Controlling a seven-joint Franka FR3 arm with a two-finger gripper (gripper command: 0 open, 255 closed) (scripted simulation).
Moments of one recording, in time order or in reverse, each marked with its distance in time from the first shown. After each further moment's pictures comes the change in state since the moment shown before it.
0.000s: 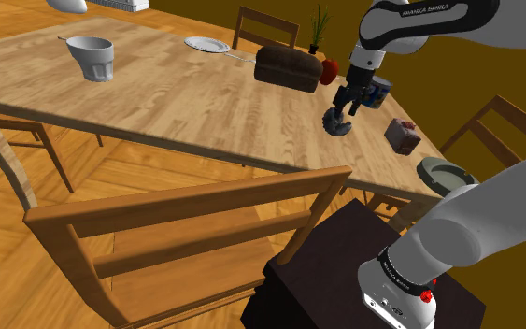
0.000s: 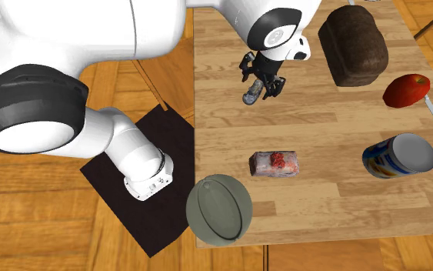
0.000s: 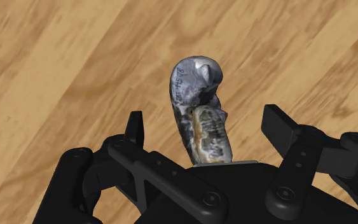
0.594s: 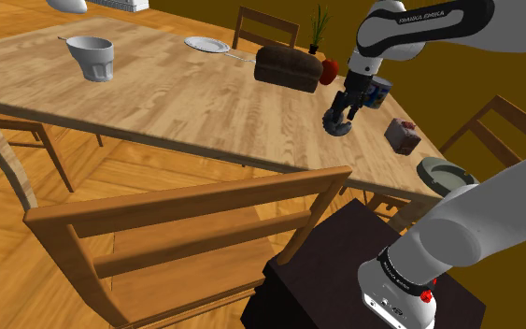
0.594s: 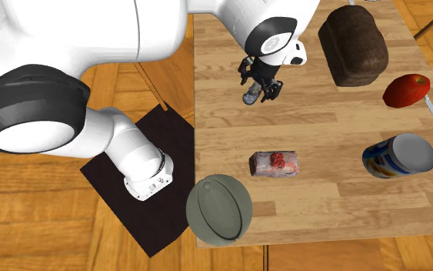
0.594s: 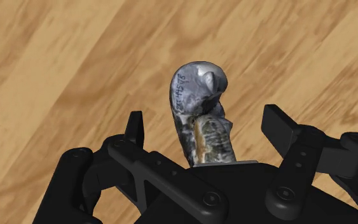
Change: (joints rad) arm 0.000 0.002 -0.001 -0.039 0.000 0.041 0.000
